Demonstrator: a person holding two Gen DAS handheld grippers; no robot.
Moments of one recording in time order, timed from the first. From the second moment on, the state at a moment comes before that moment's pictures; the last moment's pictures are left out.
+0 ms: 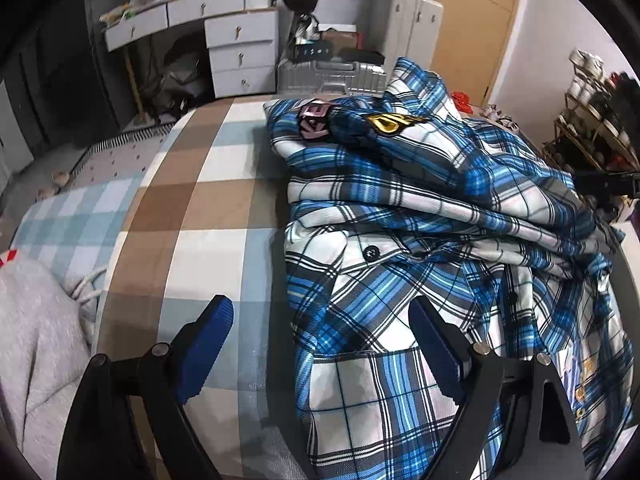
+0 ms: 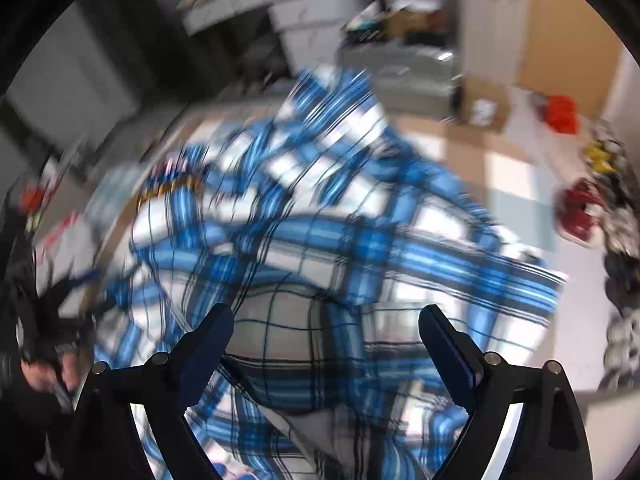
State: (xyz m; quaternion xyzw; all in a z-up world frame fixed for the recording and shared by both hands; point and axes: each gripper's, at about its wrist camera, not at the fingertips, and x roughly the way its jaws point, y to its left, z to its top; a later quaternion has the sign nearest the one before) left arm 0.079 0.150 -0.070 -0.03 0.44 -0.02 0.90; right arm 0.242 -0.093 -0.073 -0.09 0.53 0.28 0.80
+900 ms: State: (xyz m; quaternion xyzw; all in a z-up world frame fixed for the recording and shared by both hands) left arm 0.116 0.158 -0.098 0.06 0.46 0.05 0.88; right arm 0.268 -0.138 -0.033 -0.04 0.44 0.11 0.89
